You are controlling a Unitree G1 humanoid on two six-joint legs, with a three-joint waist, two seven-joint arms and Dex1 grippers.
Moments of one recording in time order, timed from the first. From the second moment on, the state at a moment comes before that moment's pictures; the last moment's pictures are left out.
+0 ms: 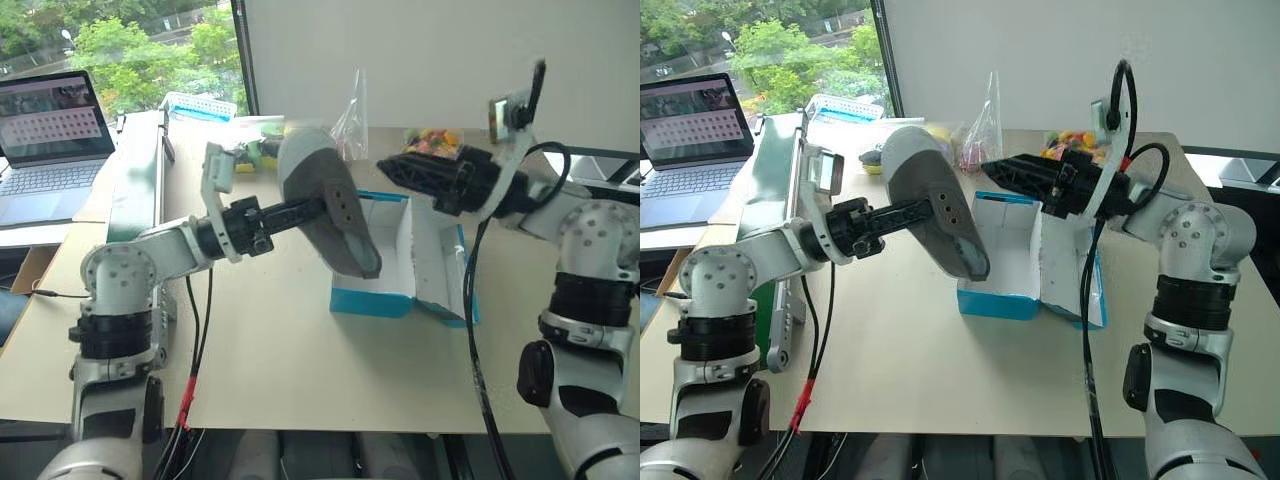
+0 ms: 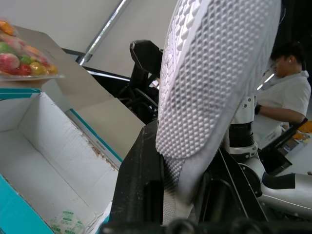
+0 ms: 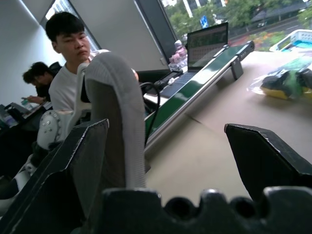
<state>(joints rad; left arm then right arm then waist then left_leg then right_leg) -0.74 0.50 0.15 -0.03 -1.20 1.09 -0.65 -0.85 -0.55 -0.27 -0.05 0.93 1.20 0.86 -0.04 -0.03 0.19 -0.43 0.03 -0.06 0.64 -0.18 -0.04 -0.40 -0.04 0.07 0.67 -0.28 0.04</state>
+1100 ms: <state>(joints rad) -0.79 0.47 0.14 0.01 -1.12 1.10 -0.74 -0.73 -0.54 -0.16 -0.12 0.99 1.20 0.83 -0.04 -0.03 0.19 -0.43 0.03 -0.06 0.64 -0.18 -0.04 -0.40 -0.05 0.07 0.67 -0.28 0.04</state>
